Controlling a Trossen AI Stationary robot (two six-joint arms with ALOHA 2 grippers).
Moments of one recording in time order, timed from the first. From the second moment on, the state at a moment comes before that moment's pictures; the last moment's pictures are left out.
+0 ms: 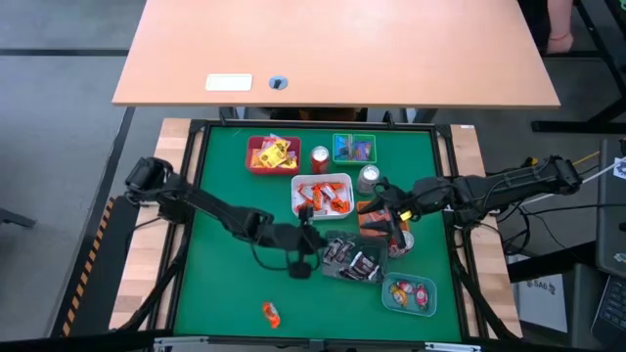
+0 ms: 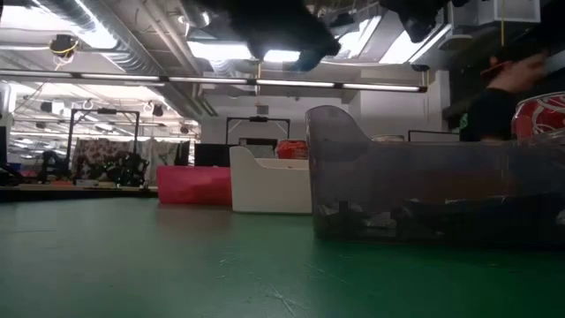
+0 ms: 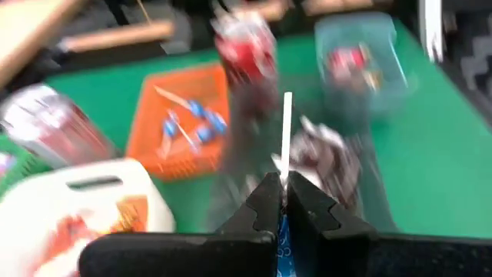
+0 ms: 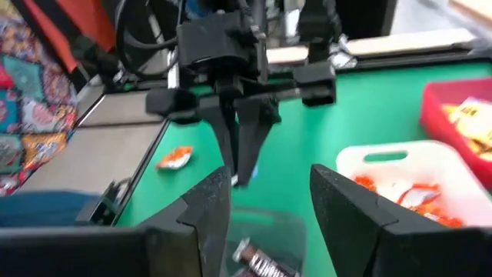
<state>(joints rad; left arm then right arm) -0.32 1.71 1.10 0.08 -0.34 -0.04 0.21 1.00 0.76 -0.08 -0.03 0.18</state>
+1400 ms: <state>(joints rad) -0.22 1.71 1.10 0.66 -0.34 -0.04 0.21 1.07 0.76 0.22 0.01 0.04</state>
